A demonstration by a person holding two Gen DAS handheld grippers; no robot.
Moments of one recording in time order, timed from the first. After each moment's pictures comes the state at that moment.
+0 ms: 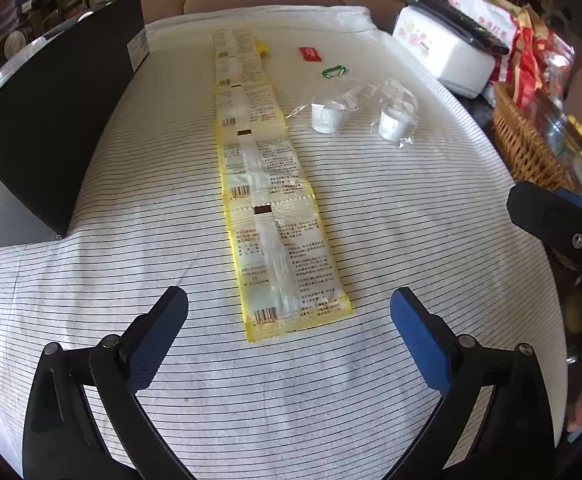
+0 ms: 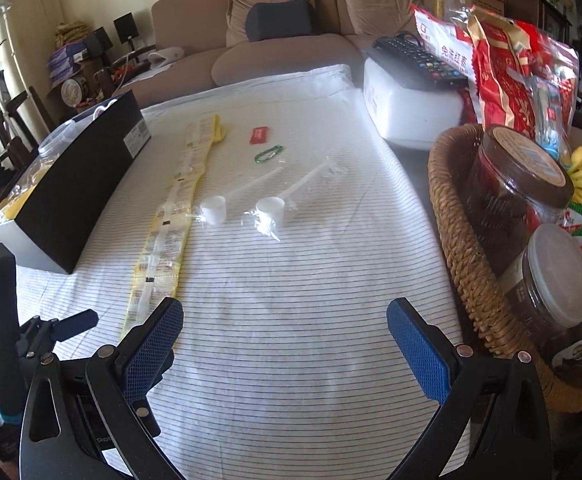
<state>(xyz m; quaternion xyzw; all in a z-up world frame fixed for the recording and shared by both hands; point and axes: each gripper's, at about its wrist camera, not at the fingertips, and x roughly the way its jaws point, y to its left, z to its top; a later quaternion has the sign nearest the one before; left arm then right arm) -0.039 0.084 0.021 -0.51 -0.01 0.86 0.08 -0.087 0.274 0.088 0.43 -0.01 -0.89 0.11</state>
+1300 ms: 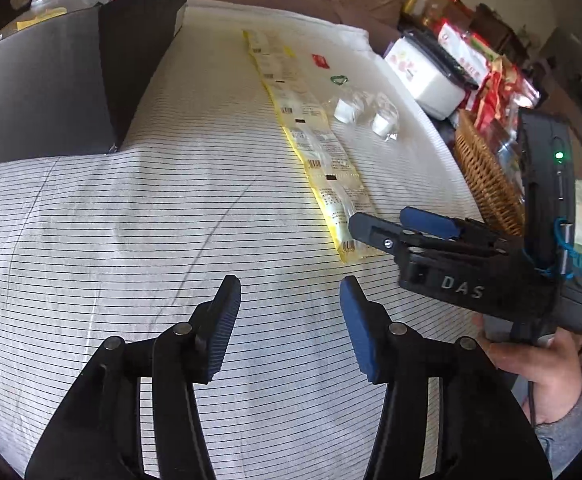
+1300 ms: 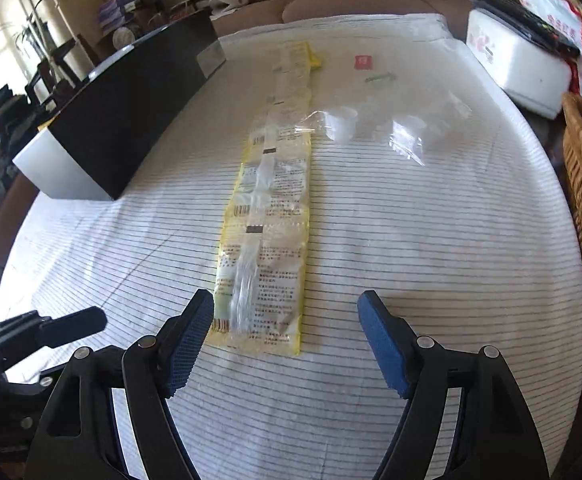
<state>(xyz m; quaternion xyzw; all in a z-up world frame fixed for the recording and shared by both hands) 0.017 0.007 0.039 -0.51 -0.11 0.85 0.13 -0.076 0.192 0.037 0.49 0.02 -0.84 0.22</state>
